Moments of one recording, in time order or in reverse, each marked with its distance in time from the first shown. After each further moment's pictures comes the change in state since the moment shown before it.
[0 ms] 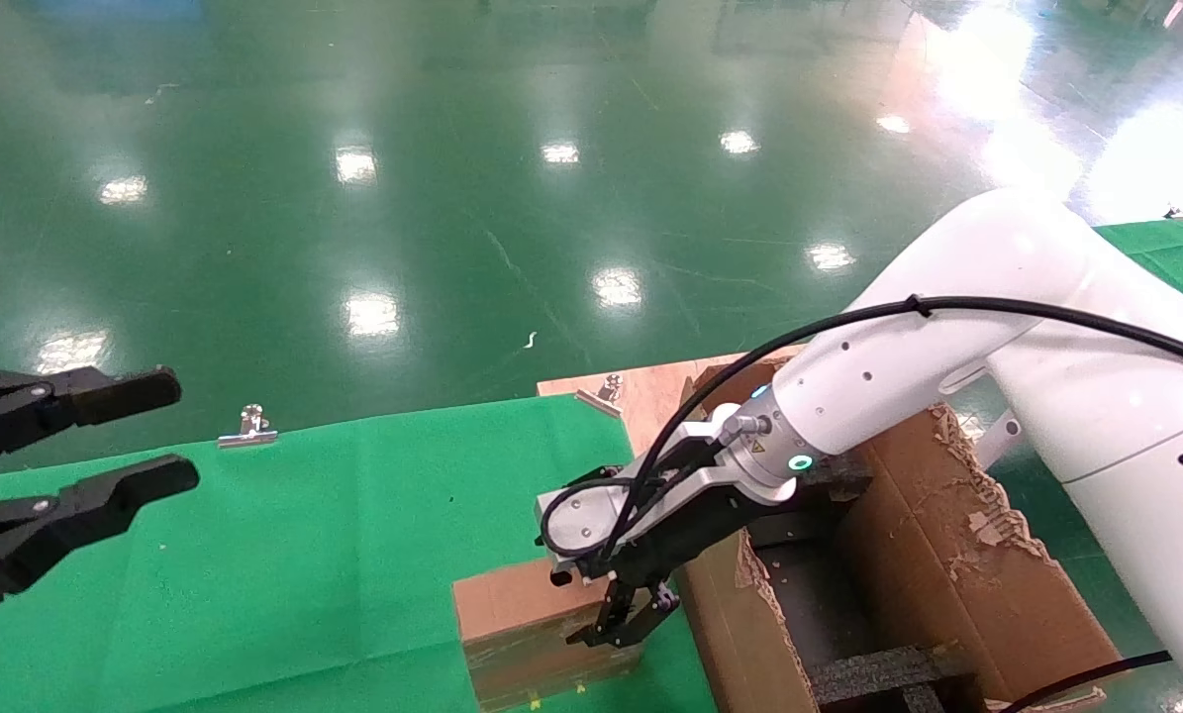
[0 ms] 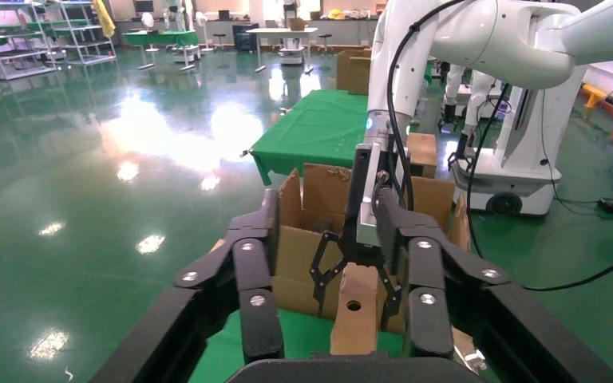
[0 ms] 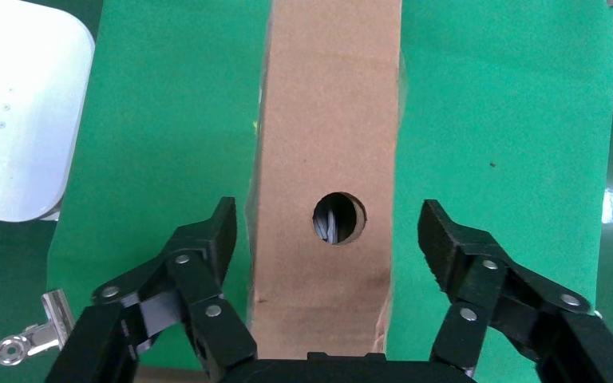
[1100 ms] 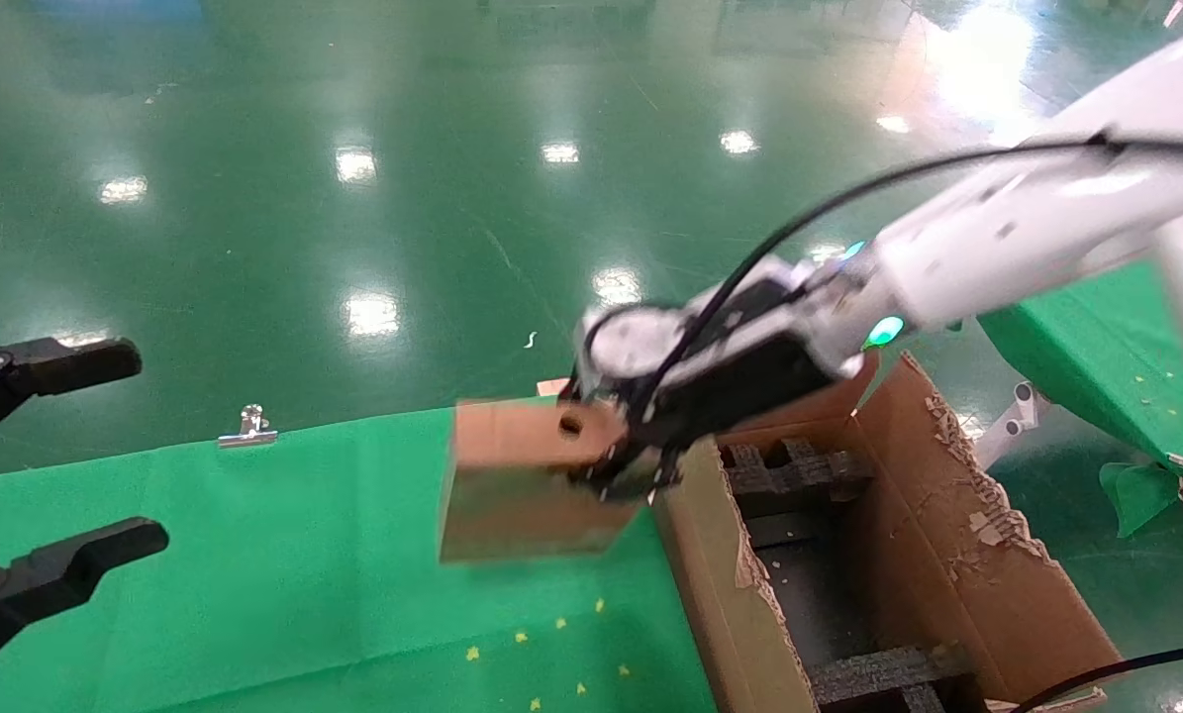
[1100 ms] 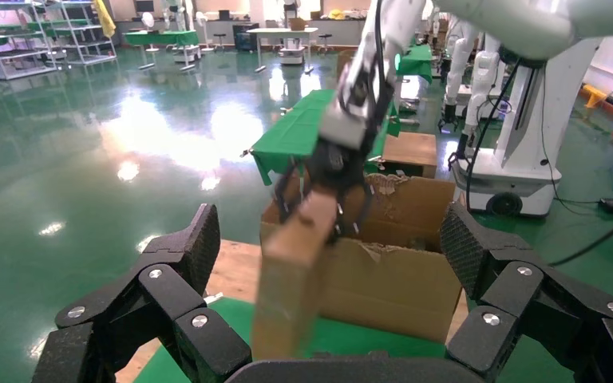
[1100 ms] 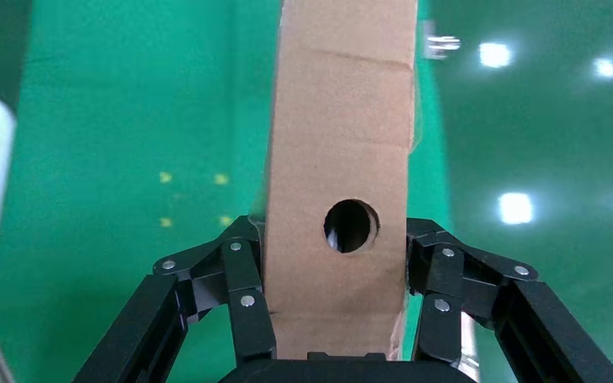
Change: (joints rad) left arm 0.000 0.000 0.000 0.000 0.000 0.000 0.000; right arm 0.199 0.092 0.052 -0.105 0.140 -0.007 0.001
